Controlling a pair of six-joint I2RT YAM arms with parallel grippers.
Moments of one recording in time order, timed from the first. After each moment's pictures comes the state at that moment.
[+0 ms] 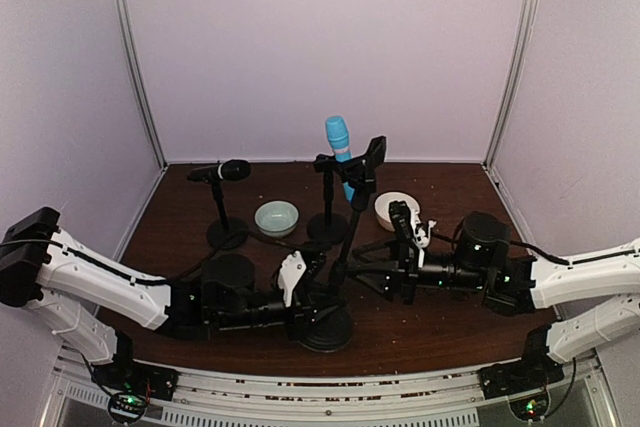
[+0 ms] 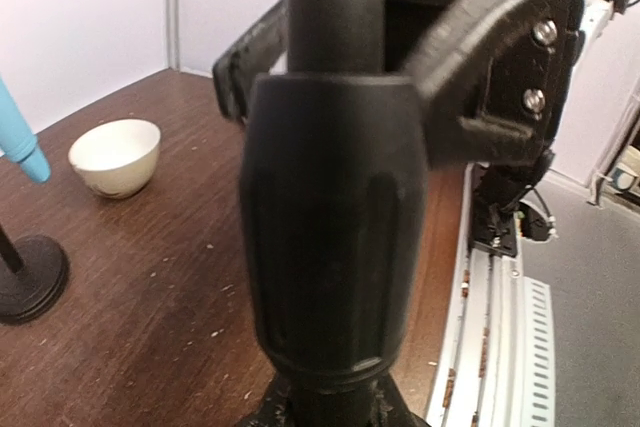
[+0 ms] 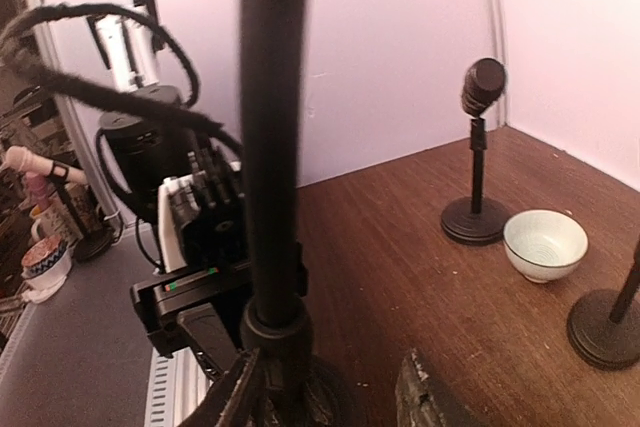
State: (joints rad) left arm -1.31 1.45 0.61 0.65 -0.02 -0.17; right arm 1.04 1.15 0.52 0.60 -0.31 0.18
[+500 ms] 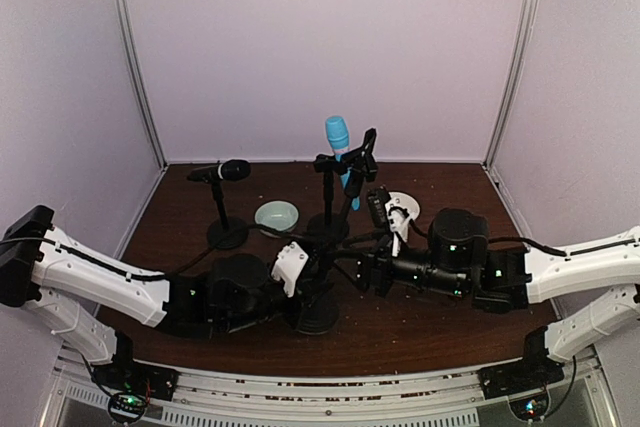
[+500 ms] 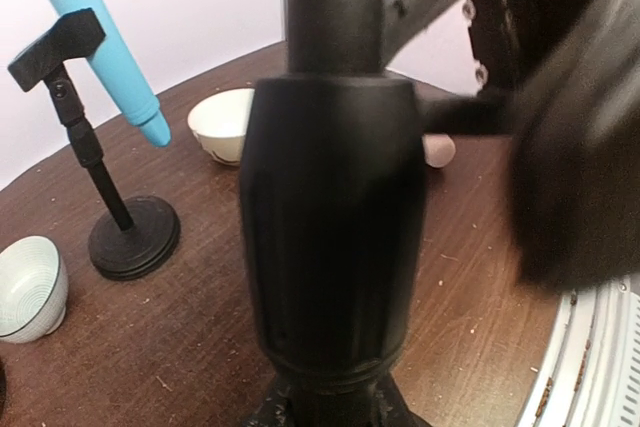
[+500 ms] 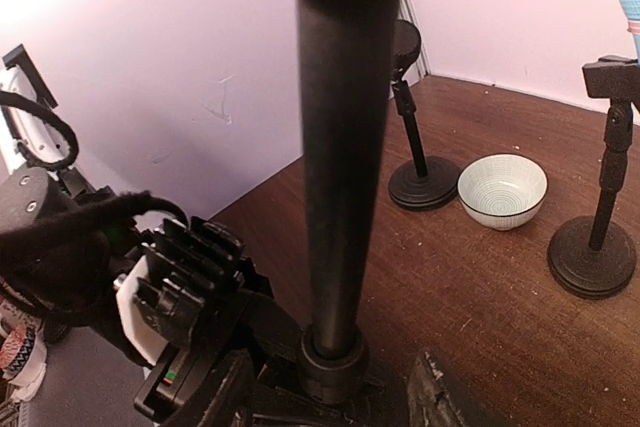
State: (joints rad) left arm -1.34 1.44 0.68 0.44 -0.37 -0.18; right arm 1.19 1.23 0.71 0.36 0.10 0.39
